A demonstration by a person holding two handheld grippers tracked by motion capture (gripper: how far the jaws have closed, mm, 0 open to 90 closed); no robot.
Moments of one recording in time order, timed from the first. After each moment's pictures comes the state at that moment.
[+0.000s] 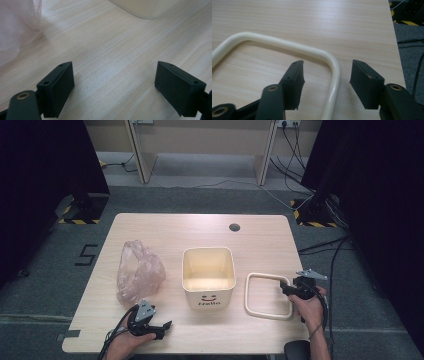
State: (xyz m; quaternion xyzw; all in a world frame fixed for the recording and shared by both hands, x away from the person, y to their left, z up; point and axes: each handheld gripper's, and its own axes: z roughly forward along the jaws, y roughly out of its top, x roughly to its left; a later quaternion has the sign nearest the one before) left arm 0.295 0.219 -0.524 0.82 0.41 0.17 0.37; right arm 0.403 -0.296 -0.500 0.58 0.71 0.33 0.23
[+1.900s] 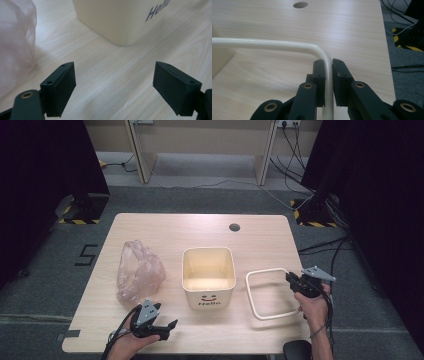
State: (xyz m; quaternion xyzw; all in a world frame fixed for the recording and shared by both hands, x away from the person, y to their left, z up) left arm 0.282 0.199 -0.492 0.81 0.37 0.19 0.42; right arm 0.394 -0.297 -0.471 0.53 0.70 0.40 0.26
